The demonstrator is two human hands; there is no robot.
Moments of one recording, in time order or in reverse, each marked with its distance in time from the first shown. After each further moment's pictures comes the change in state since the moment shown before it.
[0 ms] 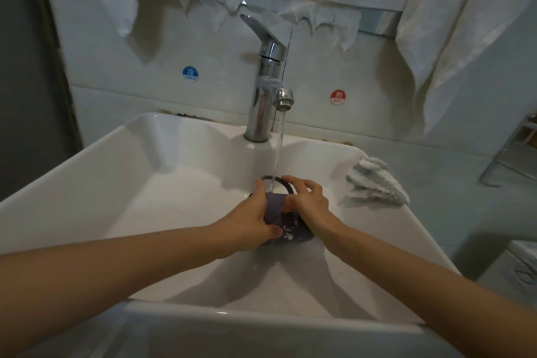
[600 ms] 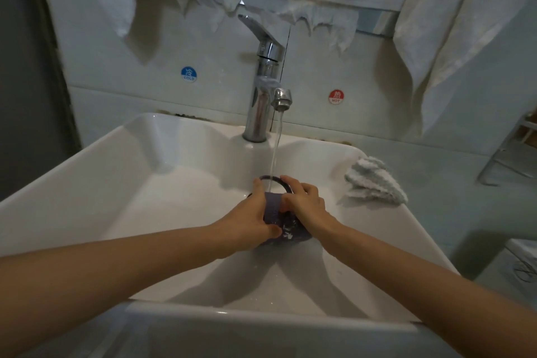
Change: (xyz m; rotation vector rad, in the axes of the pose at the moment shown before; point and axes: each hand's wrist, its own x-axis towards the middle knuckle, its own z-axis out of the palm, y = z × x) left_hand 0.001 -0.001 0.000 -0.010 -0.001 0.002; right_hand 0.001 0.001 0.002 -0.055 -0.031 0.011
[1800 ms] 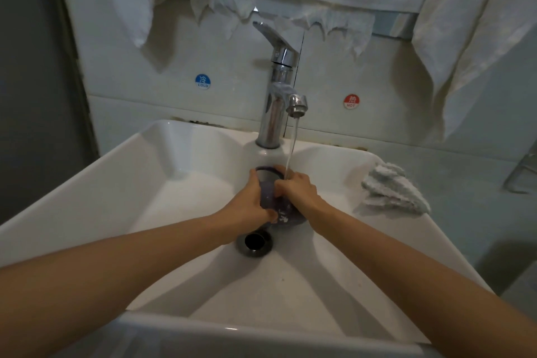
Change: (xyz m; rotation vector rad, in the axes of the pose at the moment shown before) left_hand 0.025 -0.016 -0.026 -0.077 0.149 -0.024; right_hand 0.053 -0.027 0.021 -0.098 0.022 0.011
